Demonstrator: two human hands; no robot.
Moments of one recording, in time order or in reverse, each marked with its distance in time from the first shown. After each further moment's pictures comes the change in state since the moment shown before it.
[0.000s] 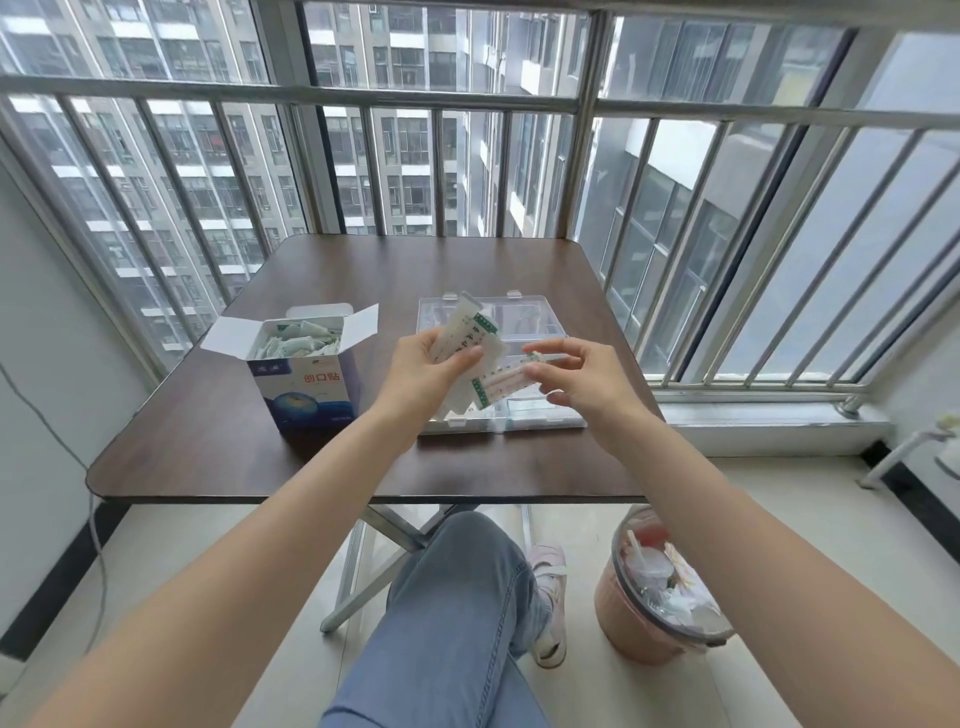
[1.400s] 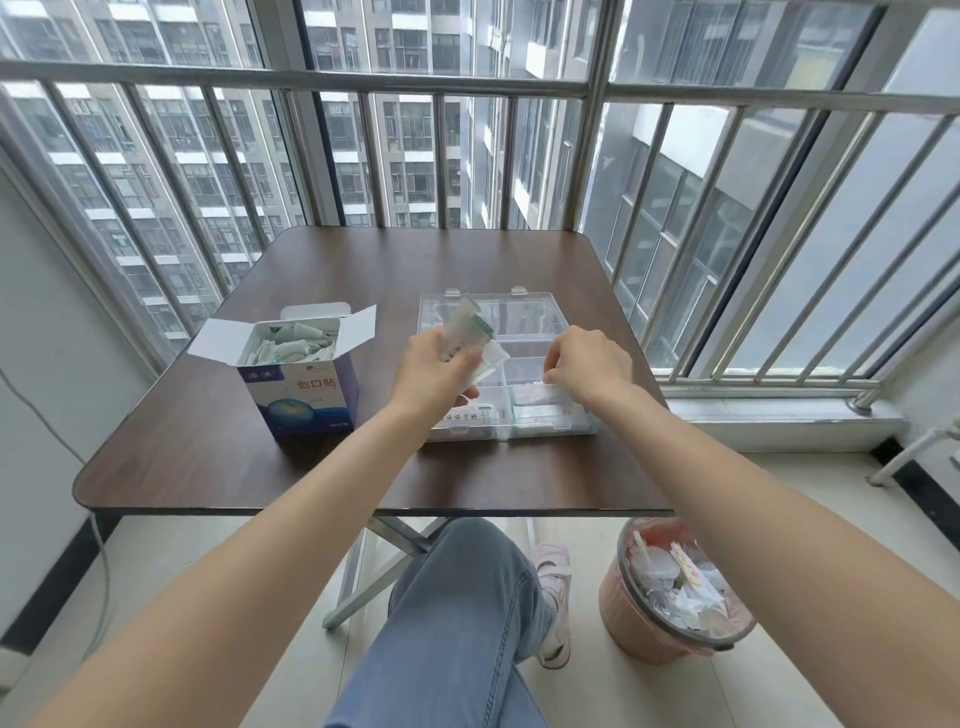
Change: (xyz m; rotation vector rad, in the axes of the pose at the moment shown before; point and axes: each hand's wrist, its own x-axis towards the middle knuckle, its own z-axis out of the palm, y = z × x) left_hand 0.025 -0.012 0.009 0.138 0.023 -0.043; right_hand 0.062 0.006 0.000 -1.159 0.078 0.003
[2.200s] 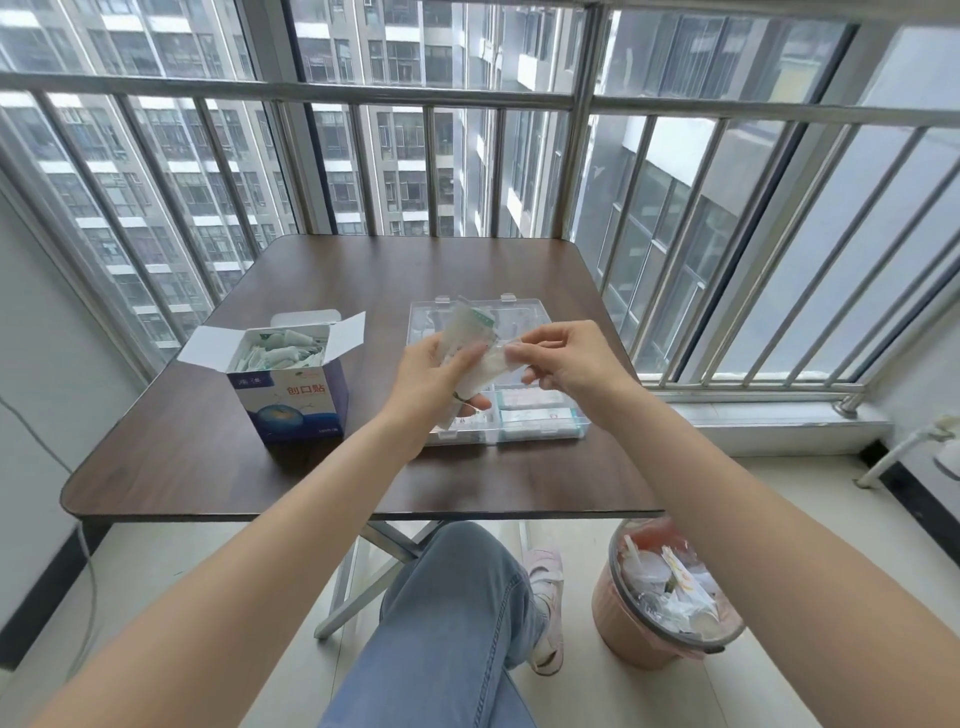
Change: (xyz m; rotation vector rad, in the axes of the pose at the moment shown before) left_hand -0.016 0.014 0.006 -0.268 -0.076 -0.057; right_hand -0.031 -0.003 -0.021 1.107 -0.155 -0.098
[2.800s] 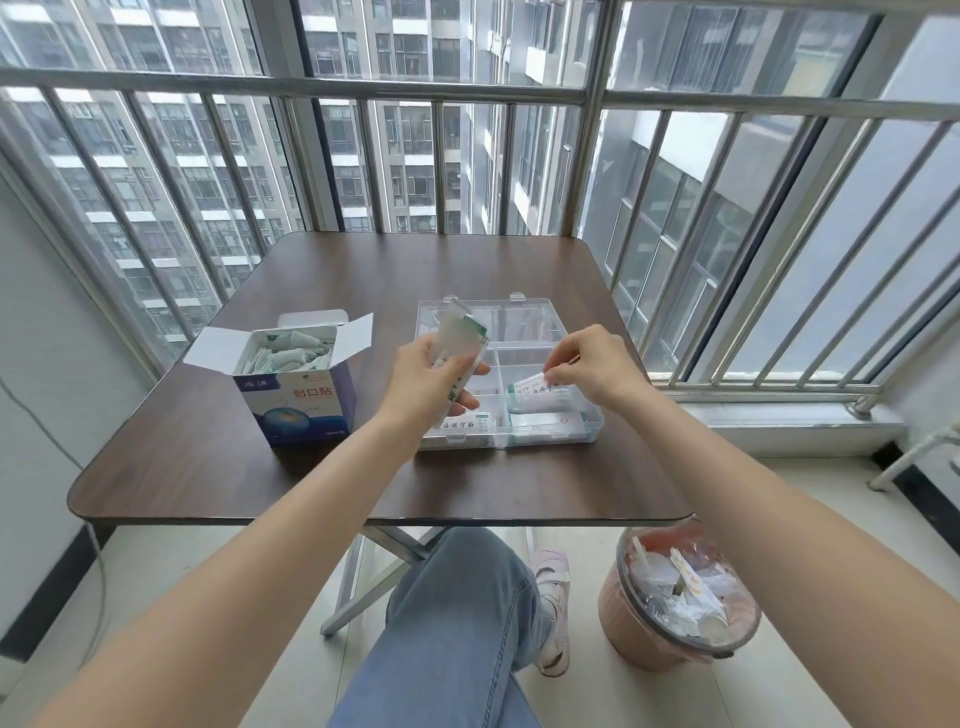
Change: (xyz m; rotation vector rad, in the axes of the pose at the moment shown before) left_hand 0.009 -0.002 -0.012 0.100 0.053 -0.005; right_hand 0.033 0.023 -0.022 -0.706 0.055 -0.061
